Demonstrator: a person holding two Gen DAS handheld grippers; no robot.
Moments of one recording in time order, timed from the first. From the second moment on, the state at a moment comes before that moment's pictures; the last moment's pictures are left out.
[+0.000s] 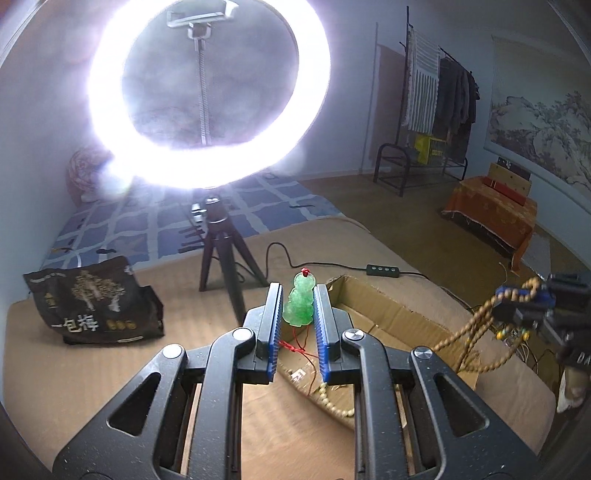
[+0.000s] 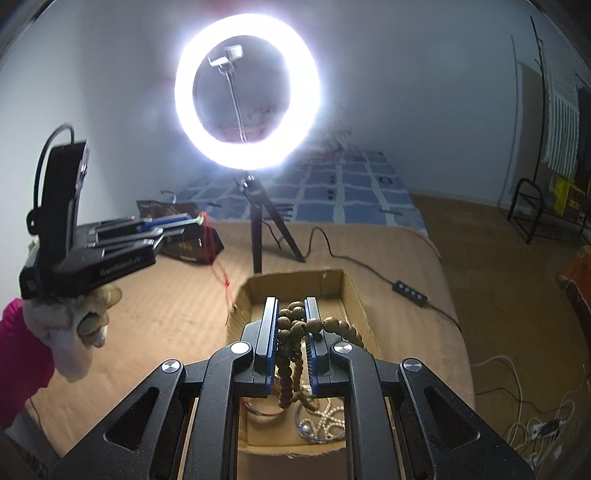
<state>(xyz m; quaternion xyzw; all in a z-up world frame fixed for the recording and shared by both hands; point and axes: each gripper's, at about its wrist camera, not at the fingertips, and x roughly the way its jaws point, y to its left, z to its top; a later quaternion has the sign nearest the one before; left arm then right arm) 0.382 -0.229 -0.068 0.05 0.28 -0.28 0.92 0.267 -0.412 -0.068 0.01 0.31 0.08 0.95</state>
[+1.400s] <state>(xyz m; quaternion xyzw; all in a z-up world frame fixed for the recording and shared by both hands) 0.407 -0.301 -0.147 0.13 0.37 -0.26 0.88 0.293 -0.433 -0.167 0.03 0.43 0.03 0.90</state>
